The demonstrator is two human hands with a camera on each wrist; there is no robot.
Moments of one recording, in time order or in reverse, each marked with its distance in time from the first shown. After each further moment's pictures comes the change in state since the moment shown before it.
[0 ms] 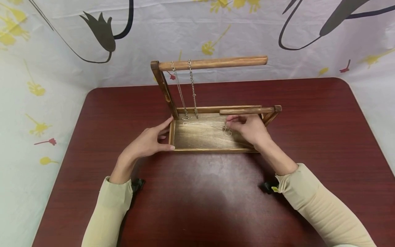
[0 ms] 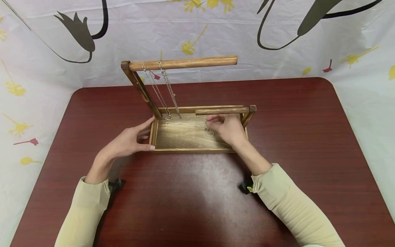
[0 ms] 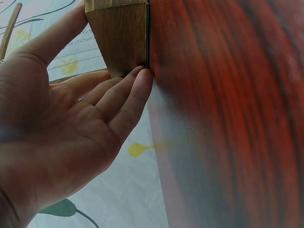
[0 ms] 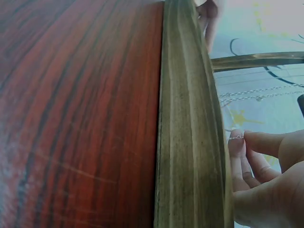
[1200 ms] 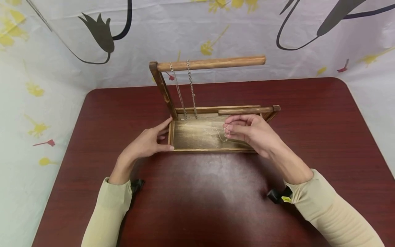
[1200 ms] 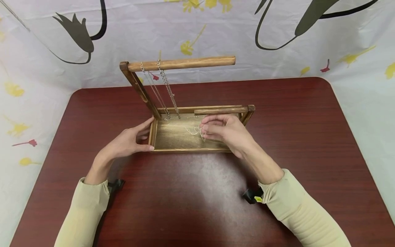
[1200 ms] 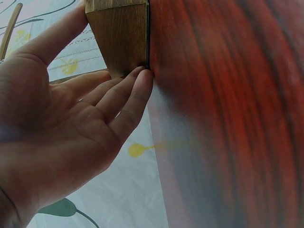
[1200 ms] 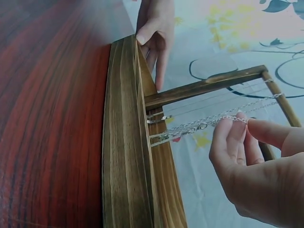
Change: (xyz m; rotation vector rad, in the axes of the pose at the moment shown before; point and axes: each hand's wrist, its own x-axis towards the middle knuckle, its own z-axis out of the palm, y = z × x) left_hand 0.000 0.000 0.001 -0.009 -0.005 -0.008; right_hand -0.031 -0.032 -0.015 0.762 -0.254 0.129
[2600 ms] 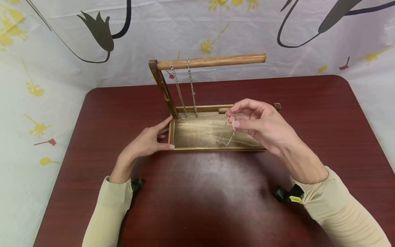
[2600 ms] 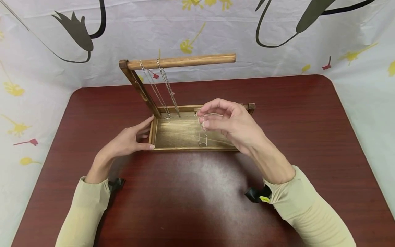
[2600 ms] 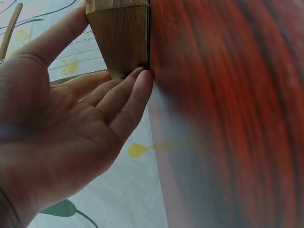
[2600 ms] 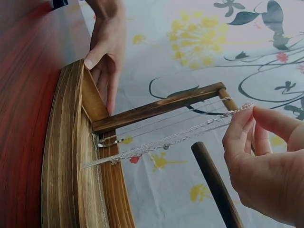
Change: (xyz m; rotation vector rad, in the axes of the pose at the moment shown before) left_hand -0.001 0.001 -0.001 -0.001 -0.006 0.004; right_hand -0.019 -0.041 0.014 0.067 -0.140 -0.145
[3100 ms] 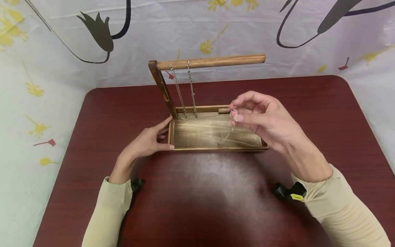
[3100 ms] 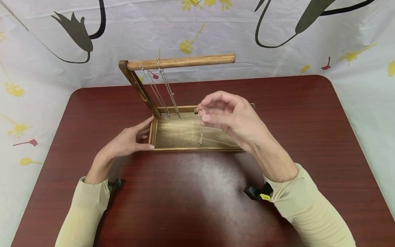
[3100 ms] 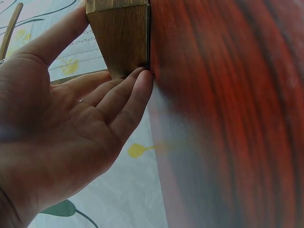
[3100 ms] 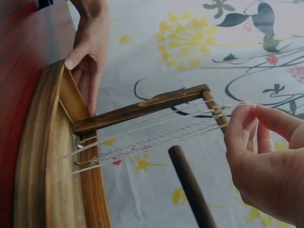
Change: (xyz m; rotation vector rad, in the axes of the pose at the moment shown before) left_hand 0.001 -0.001 0.001 -0.001 0.013 -0.001; right_hand 0.000 -0.013 0.008 0.044 -0.037 -0.124
